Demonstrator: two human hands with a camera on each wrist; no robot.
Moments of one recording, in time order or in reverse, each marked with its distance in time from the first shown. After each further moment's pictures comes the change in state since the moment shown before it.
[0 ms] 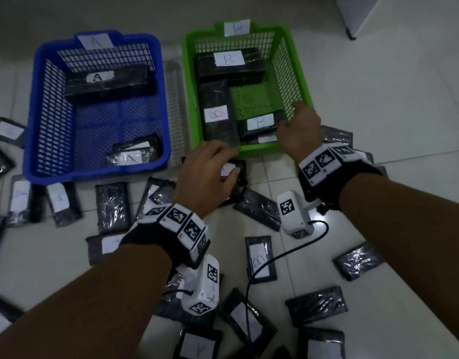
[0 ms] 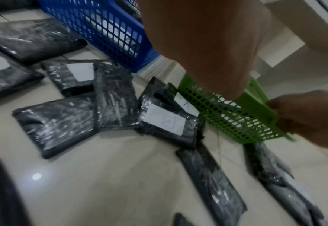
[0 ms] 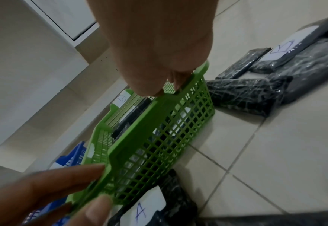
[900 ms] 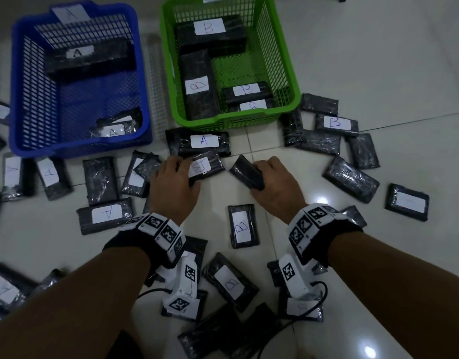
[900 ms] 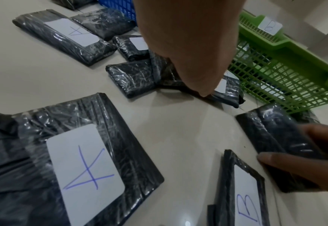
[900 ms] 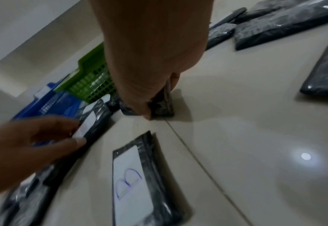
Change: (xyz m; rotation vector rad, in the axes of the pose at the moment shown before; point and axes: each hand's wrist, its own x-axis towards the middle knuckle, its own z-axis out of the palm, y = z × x) left_hand -0.080 0.001 0.026 0.230 -0.179 -0.365; right_hand -0.137 0.096 0.016 -0.212 -0.379 -0.264
